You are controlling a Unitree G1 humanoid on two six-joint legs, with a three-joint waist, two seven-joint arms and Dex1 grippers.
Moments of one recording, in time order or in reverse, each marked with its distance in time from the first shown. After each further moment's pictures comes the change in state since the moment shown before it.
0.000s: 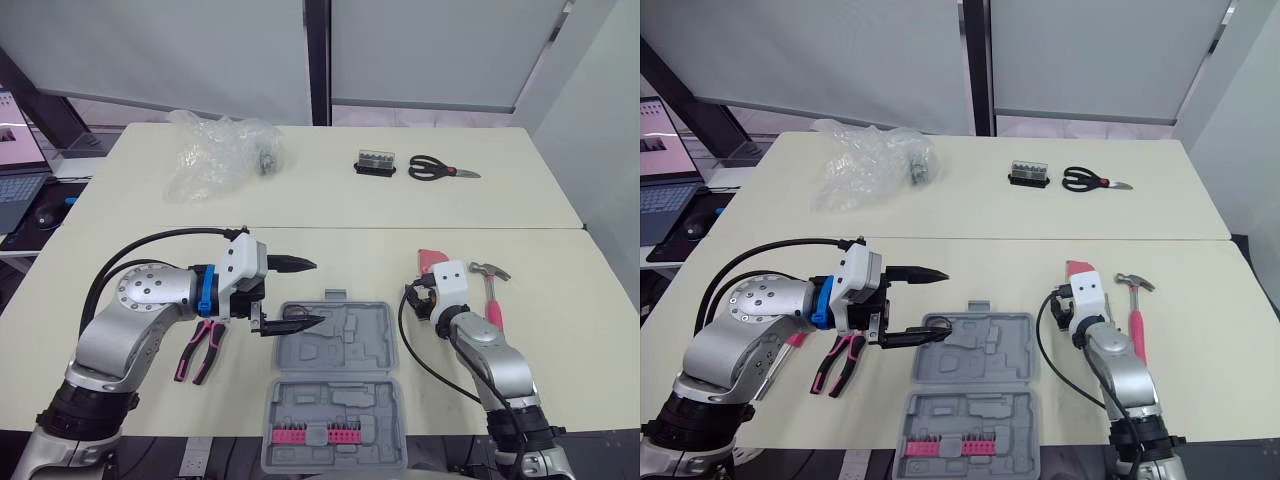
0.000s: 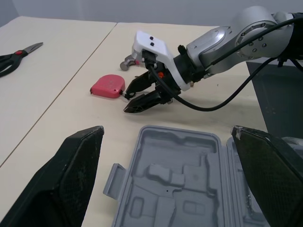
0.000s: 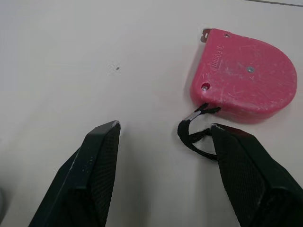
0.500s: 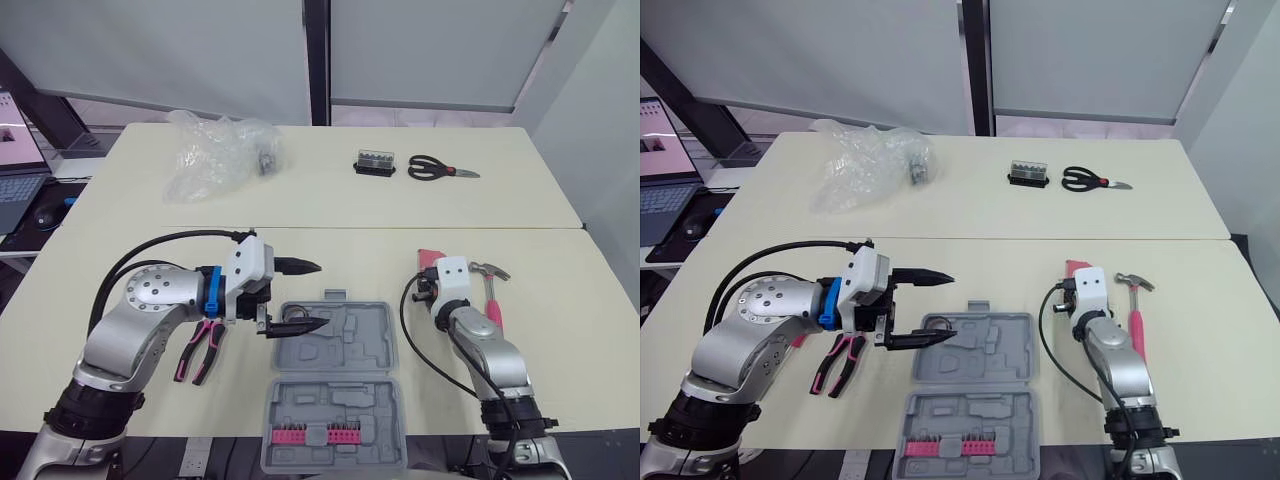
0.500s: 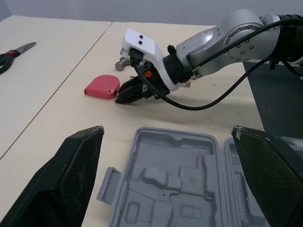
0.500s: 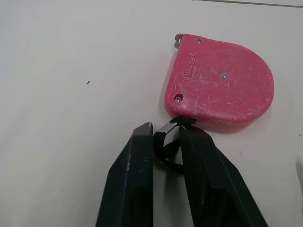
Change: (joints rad) left arm -0.008 -0.009 -0.028 0.000 0.015 0.003 0.005; right arm -0.042 0.021 -0.031 0.072 0.001 -0.045 -0.026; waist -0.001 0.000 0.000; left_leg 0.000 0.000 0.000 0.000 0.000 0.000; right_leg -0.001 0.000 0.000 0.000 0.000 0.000
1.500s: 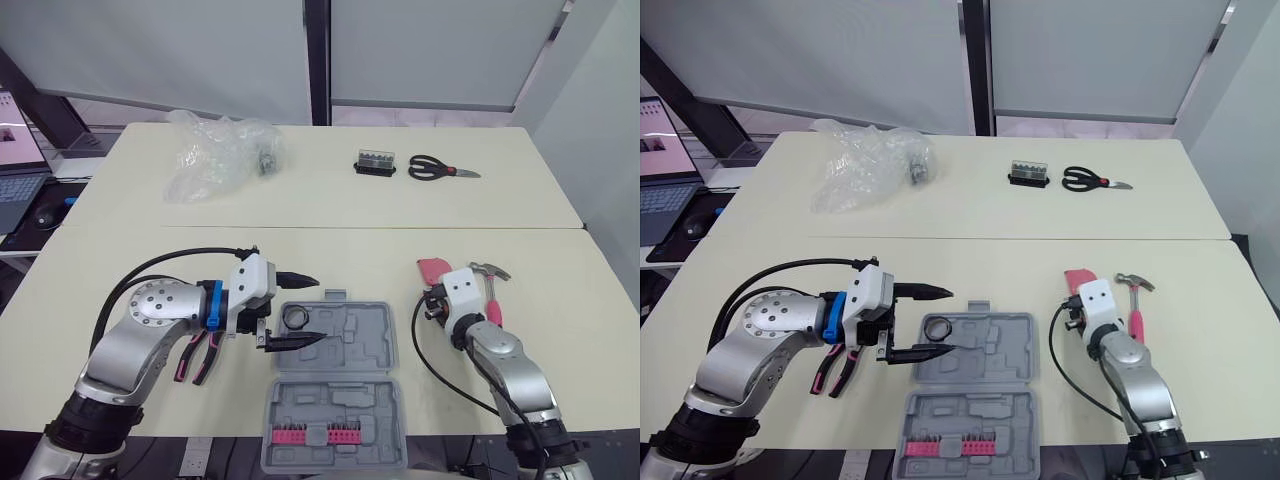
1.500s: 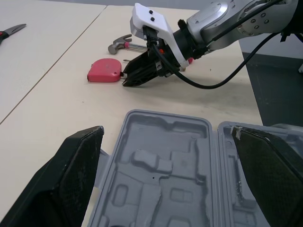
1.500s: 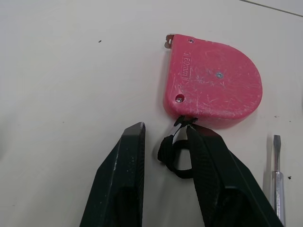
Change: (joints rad) left arm 0.070 0.001 -0.017 0.000 0.046 -0.046 -0.006; right arm 0.124 -0.129 0.066 -0.115 -0.040 -0.027 0.097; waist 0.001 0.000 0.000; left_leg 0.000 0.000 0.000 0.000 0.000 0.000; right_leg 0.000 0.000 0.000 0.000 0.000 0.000
